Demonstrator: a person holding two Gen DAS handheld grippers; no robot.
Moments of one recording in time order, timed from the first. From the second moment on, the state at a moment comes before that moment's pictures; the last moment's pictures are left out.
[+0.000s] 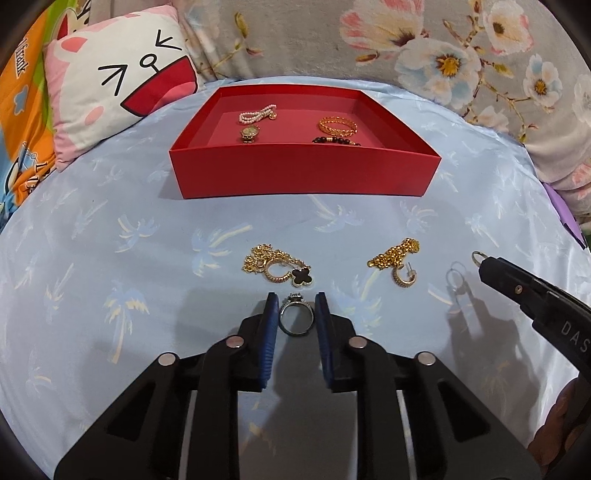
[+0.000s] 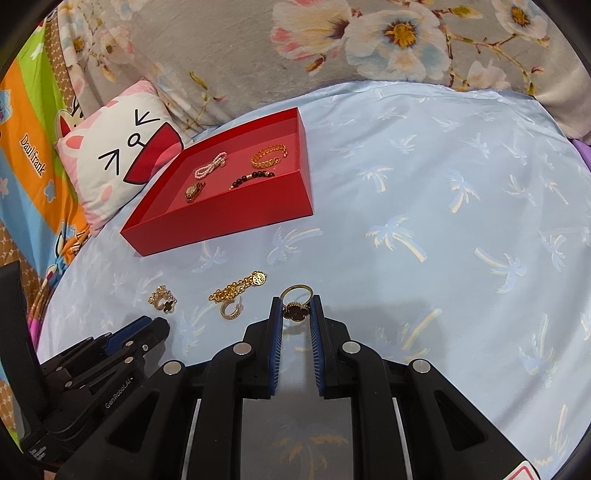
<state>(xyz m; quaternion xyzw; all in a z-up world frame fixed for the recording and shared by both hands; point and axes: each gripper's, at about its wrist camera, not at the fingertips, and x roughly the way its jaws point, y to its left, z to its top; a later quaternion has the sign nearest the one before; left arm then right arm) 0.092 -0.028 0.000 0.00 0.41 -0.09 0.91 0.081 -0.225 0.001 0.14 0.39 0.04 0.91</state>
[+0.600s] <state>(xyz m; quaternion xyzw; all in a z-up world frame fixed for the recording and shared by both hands) 0.084 -0.002 0.074 -0.04 0.36 -0.12 0.92 0.076 -0.213 0.053 0.13 0.35 0.07 0.93</state>
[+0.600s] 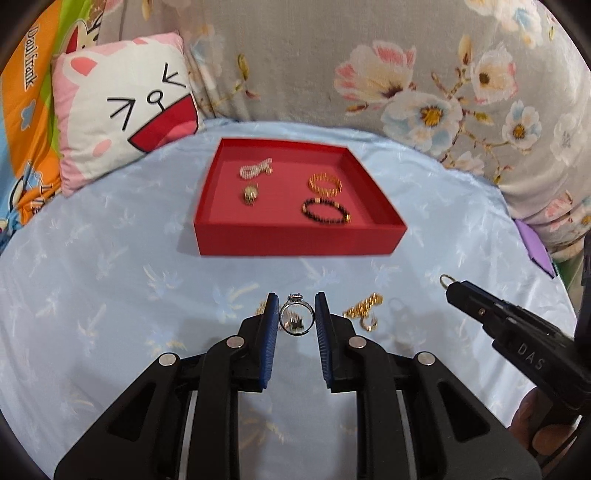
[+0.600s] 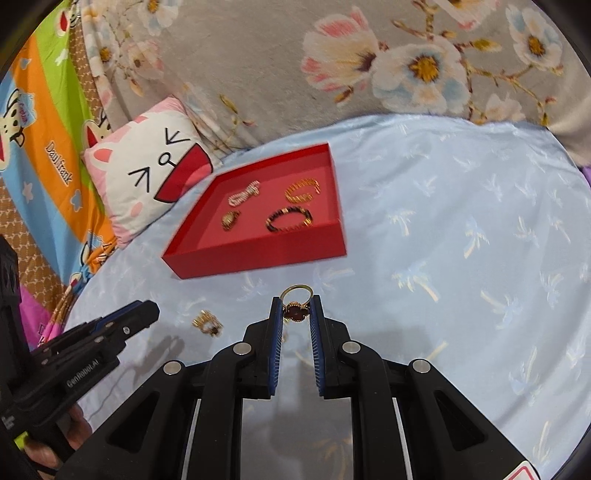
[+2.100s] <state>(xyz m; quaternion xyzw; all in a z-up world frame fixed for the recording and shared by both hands) 0.325 0.036 0.071 -0.07 0.40 -0.06 0.91 0.303 -0.161 0.052 0.12 0.38 0.13 0.91</state>
